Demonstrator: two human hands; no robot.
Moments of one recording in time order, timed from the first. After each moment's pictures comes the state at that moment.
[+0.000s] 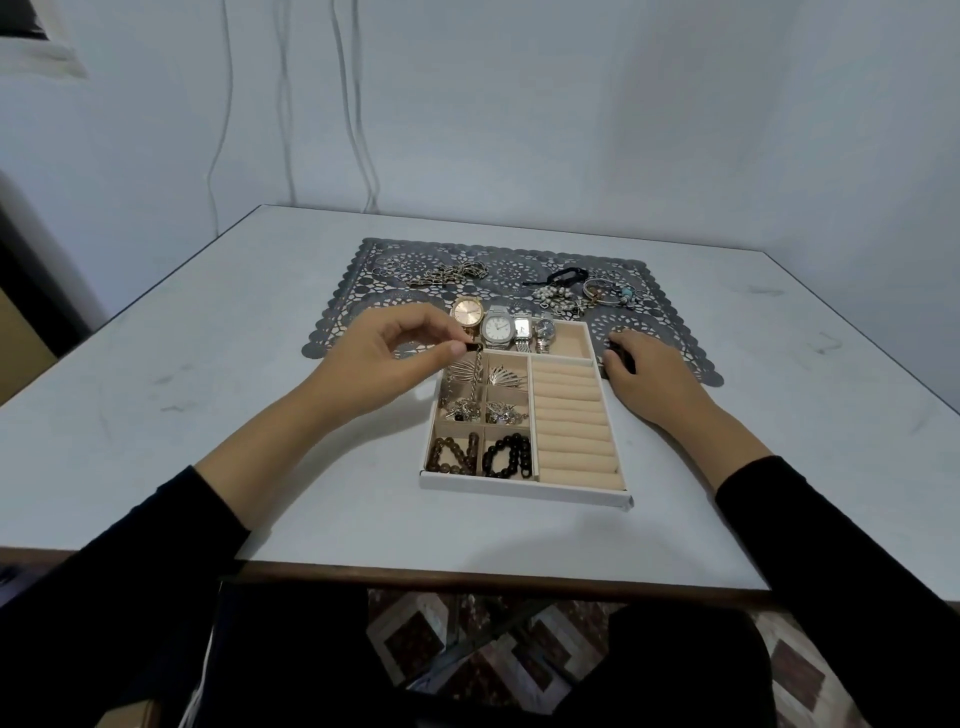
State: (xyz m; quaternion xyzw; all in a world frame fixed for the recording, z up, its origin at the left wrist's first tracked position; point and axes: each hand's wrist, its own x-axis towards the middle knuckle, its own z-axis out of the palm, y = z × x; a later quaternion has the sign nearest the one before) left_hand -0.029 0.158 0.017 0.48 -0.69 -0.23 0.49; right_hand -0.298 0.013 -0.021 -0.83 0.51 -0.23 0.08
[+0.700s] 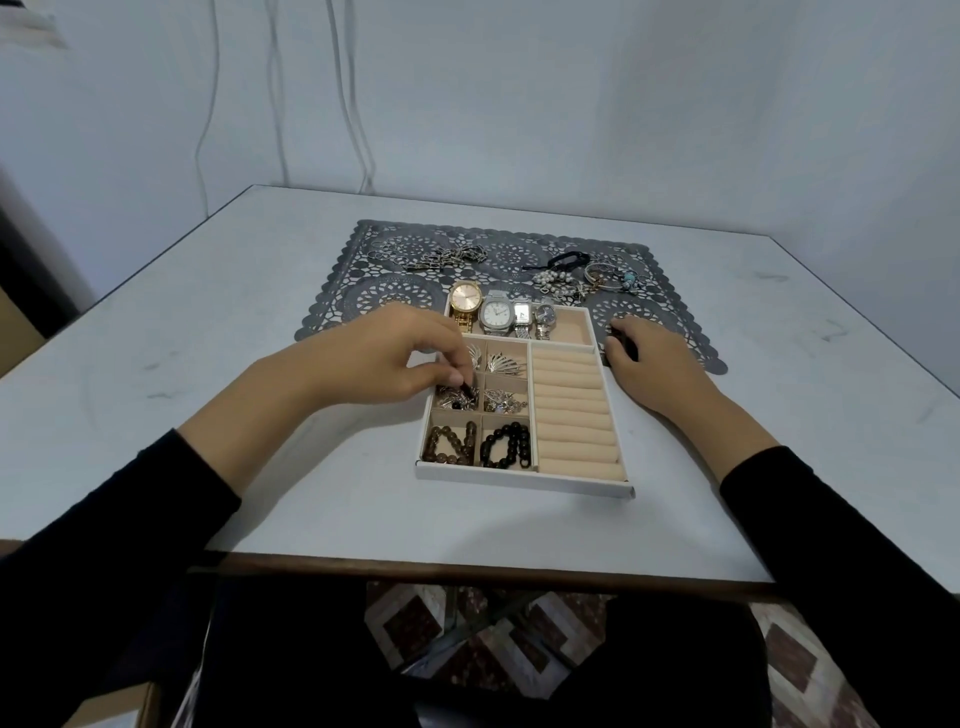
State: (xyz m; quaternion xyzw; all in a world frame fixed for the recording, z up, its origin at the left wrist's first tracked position) left_hand -0.022 0.146 0.028 0.48 -0.84 -0.12 0.22; right_hand -0.297 0.015 -0.018 -0.82 0.52 -0.22 0.08
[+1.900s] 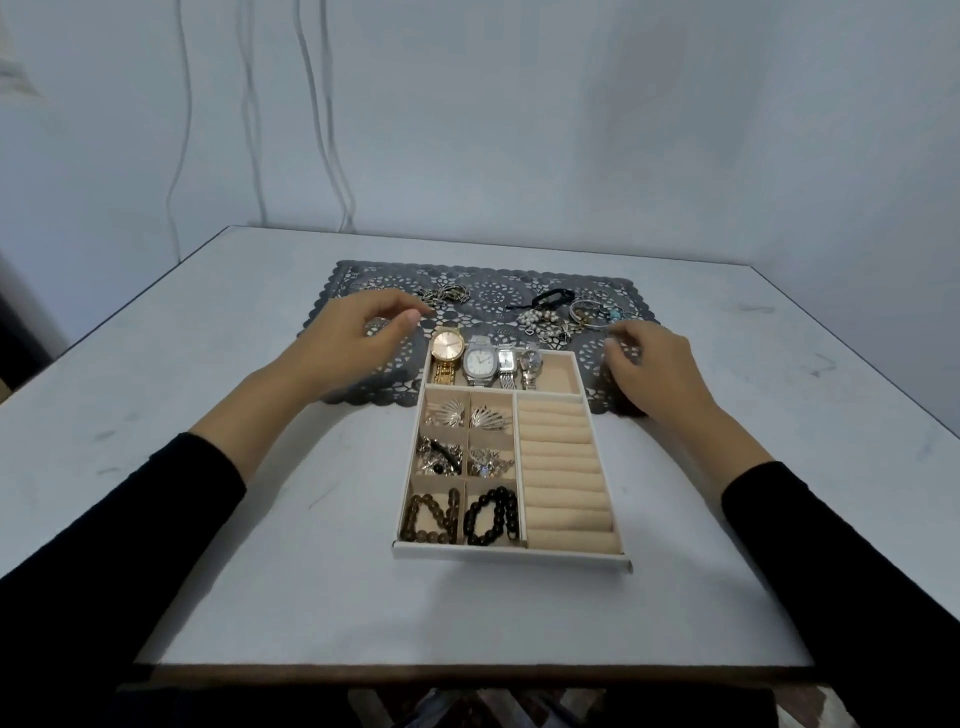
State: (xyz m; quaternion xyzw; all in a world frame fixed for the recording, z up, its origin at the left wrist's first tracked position) left_hand 0.010 0.084 0.024 0.62 -0.67 -0.12 0.38; right_hand -0.297 -0.017 0.000 -0.78 0.52 -0.33 0.10
